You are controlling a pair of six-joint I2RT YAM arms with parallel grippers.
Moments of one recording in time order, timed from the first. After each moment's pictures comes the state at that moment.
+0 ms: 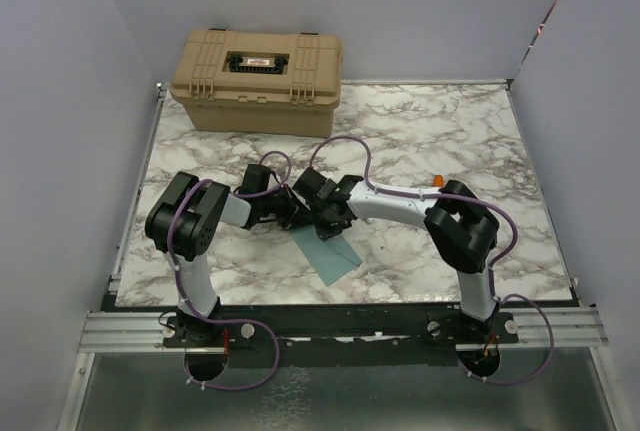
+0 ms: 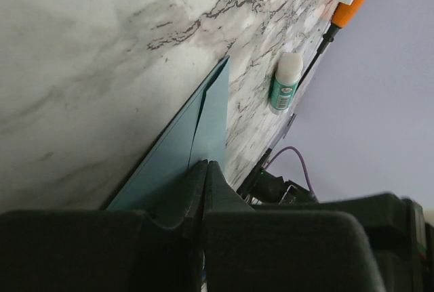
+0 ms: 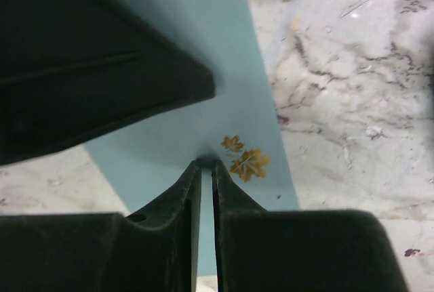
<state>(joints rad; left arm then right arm) -0.33 1.87 0.66 0.43 0.75 -1.09 0.97 1.97 1.39 -0.65 0.14 0.65</state>
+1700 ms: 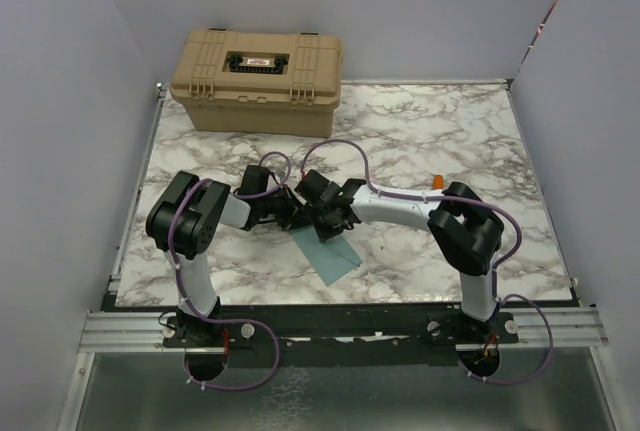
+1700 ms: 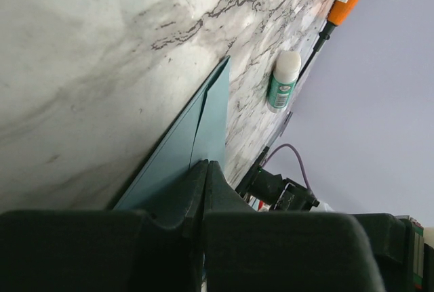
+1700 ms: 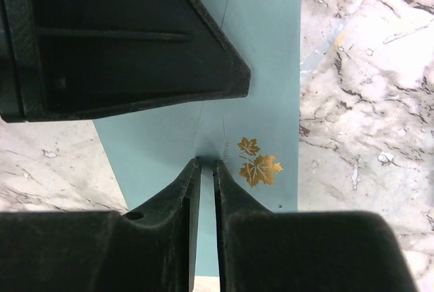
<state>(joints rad) -0.32 1.88 0.65 0.47 0.77 -1.10 0.97 1.96 1.33 -0.57 0.07 0.47</state>
